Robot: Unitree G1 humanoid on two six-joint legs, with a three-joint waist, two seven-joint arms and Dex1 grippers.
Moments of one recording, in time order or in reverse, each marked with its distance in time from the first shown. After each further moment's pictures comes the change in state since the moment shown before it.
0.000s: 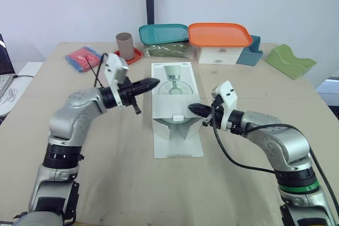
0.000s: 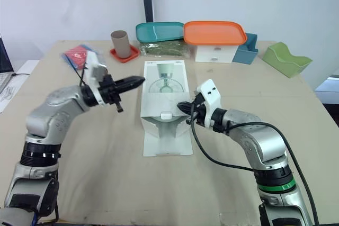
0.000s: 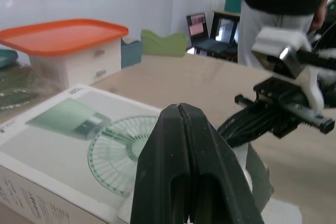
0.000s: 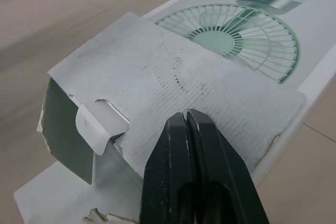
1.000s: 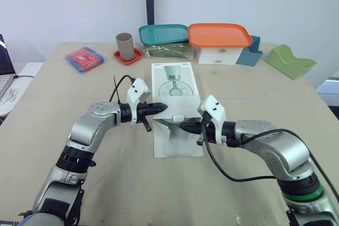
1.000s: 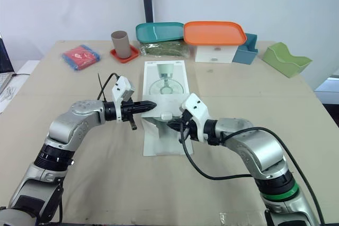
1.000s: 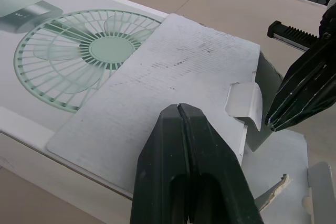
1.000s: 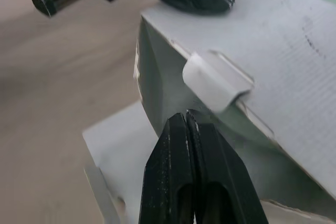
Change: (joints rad) left arm 0.001 -0.017 -0.122 0.062 0.112 0.072 0.003; right arm 0.034 -0.098 0.106 -0.173 0.013 0.135 0.074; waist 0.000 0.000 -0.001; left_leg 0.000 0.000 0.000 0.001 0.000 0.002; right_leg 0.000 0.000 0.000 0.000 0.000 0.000
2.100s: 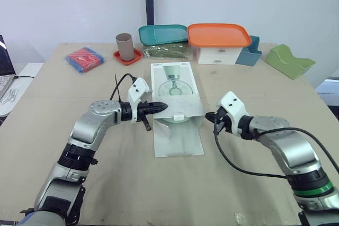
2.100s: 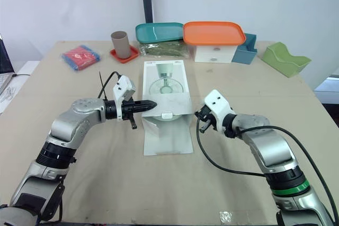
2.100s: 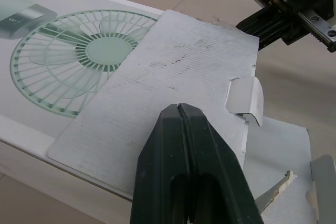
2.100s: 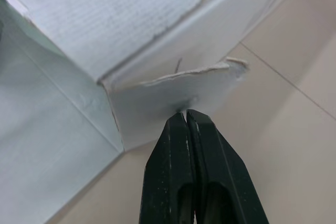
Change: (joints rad) left arm -0.019 -0.006 -0.005 0.031 0.041 -0.031 -0.033; right arm 0.011 -0.017 -0.021 0.248 -0.270 -0.248 -0.027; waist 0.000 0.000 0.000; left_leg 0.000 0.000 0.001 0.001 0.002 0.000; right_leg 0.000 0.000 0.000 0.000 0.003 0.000
